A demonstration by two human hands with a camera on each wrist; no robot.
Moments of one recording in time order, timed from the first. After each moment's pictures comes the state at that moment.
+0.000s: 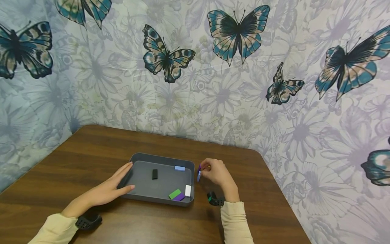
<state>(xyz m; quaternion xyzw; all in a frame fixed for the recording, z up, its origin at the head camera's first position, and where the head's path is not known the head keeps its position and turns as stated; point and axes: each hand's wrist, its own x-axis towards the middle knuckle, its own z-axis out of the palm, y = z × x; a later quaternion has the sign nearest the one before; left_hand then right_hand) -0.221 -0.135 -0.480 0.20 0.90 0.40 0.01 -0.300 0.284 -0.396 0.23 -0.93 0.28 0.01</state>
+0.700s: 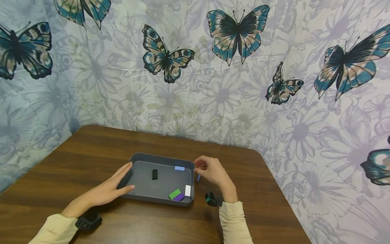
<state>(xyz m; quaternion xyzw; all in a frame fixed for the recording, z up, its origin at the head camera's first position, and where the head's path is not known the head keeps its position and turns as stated) -0.220 -0.136 -0.480 0.20 0.90 0.40 0.01 -0.291 0.269 -0.387 0.28 -0.91 0.32 0.02</state>
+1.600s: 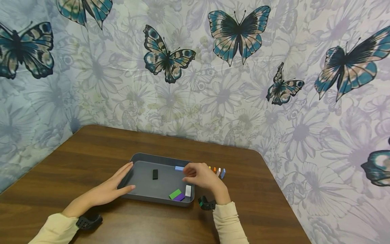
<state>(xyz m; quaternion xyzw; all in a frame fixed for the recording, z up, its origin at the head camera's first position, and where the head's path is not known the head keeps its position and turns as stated) -0.221 -0.136 -0.481 0.20 0.89 0.40 0.01 -0.285 0.243 -0.401 0.34 -0.89 0.31 -0.07</state>
